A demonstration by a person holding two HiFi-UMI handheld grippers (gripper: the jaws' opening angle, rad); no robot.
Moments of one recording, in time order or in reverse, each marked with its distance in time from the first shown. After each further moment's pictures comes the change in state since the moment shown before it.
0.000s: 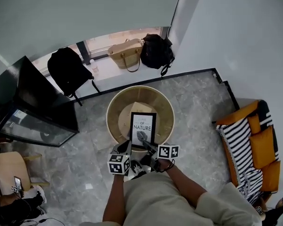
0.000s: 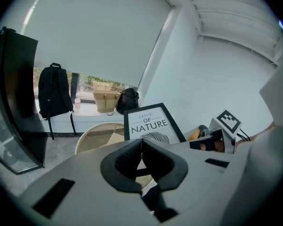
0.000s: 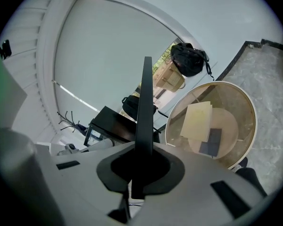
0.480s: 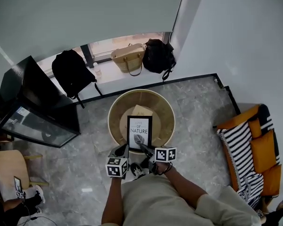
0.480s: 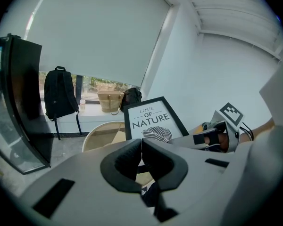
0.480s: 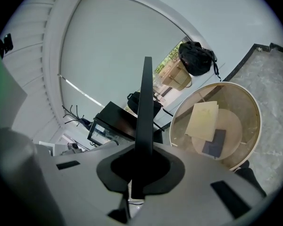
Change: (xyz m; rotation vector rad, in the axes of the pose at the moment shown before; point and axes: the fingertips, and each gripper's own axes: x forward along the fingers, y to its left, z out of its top) left arm -0.022 0.005 -0.016 0.014 -0.002 0.051; right arm -0.001 0.018 -0.016 -0.067 0.032 0.039
